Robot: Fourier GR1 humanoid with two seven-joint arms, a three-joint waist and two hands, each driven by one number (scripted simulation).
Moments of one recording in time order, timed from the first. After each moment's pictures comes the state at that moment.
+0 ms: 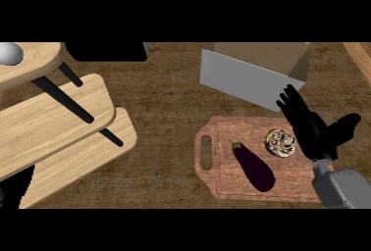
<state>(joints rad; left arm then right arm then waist) 0.08 0.63 -0.21 -1.29 0.04 0.43 -0.02 -0.22 -0.39 0.21 -1.34 -0.46 -0.11 -0.02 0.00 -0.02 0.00</state>
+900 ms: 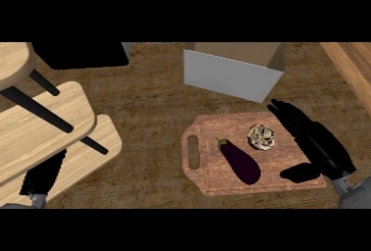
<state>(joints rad) -0.01 0.52 -0.24 -1.36 0.20 0.18 -0.15 -0.26 -0.77 0.61 -1.52 0.38 -0.27 0.01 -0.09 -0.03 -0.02</state>
